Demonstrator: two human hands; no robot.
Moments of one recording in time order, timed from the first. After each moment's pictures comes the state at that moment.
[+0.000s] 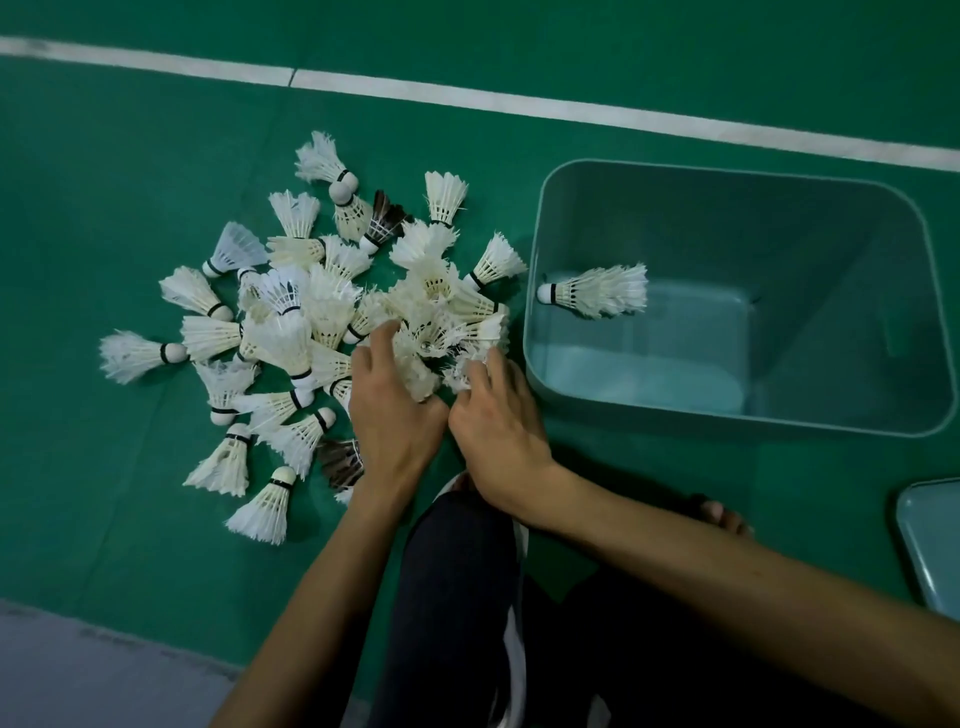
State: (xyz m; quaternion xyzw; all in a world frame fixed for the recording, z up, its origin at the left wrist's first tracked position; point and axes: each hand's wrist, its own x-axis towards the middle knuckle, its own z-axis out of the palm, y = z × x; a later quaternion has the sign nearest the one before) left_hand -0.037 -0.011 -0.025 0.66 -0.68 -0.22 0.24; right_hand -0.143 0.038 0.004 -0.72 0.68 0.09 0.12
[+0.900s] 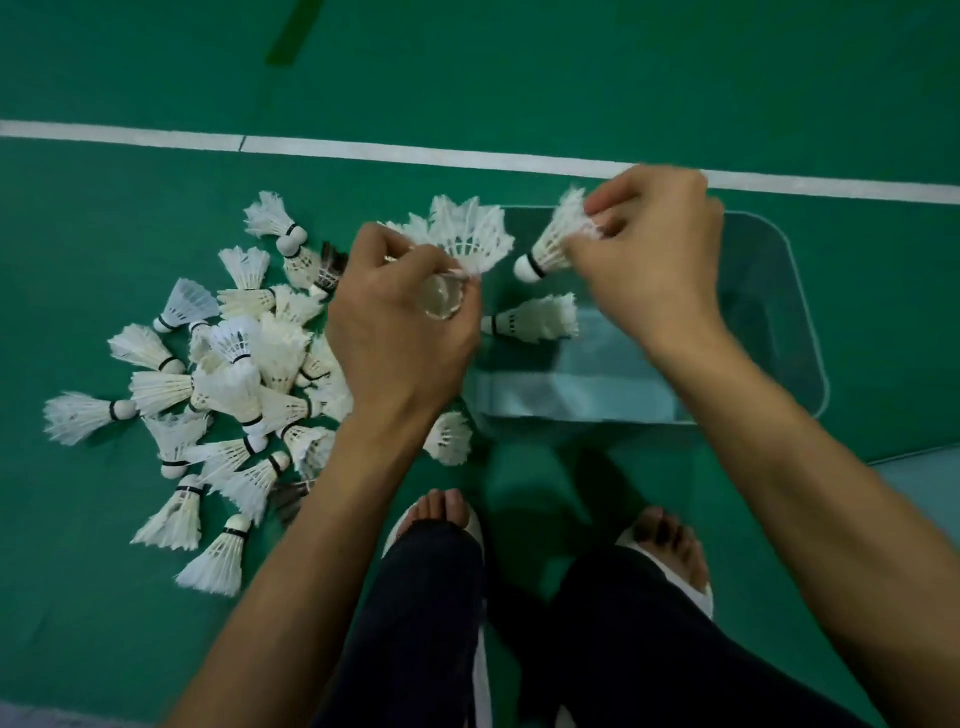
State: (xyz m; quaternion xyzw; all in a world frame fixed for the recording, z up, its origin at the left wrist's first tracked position) left_hand -0.129 -0.030 0.109 0.52 -0.75 -0.14 0.39; right_hand -0.305 0.010 0.143 -0.39 0.83 -0.39 0.10
